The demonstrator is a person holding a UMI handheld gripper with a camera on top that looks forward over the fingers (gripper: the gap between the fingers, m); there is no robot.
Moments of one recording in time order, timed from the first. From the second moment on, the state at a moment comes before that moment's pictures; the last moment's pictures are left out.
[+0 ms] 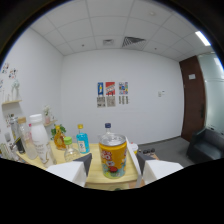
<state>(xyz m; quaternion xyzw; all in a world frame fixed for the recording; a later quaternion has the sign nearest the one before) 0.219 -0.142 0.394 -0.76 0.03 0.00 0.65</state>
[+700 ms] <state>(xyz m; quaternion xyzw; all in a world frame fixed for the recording) 0.222 -0.129 0.413 -0.75 0.02 0.00 0.66</state>
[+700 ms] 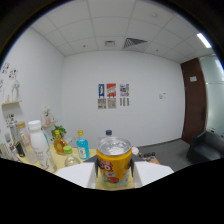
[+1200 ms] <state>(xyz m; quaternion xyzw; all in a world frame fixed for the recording) 0.153 -0.218 0.310 -0.79 0.04 0.01 0.61</state>
